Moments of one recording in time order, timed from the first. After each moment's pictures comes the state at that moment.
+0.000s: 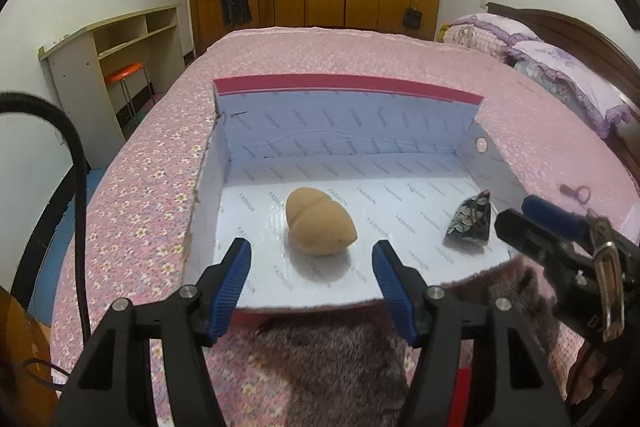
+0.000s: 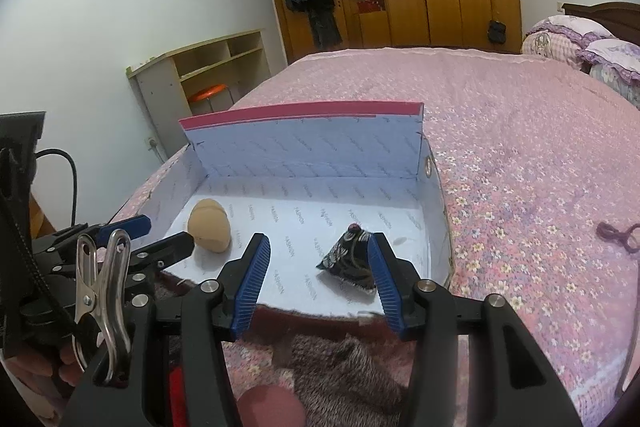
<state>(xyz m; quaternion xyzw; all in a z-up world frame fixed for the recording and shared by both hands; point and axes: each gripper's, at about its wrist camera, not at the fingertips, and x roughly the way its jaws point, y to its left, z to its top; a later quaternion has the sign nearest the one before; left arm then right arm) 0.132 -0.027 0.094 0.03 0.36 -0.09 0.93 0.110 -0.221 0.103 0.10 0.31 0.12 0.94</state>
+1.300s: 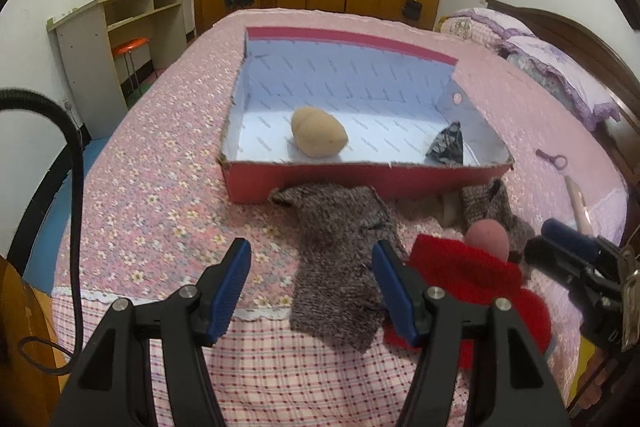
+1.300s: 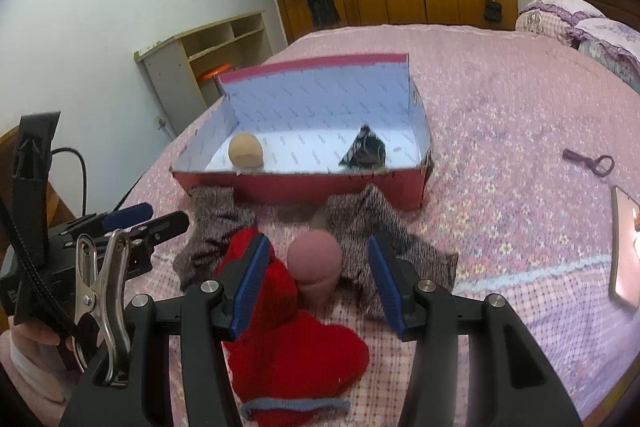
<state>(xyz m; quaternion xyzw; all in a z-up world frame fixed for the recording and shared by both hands) 0.046 -0.003 0.081 0.01 0.39 -0.10 0.91 0.009 -0.217 0.100 0.11 0.35 0.12 0.92</state>
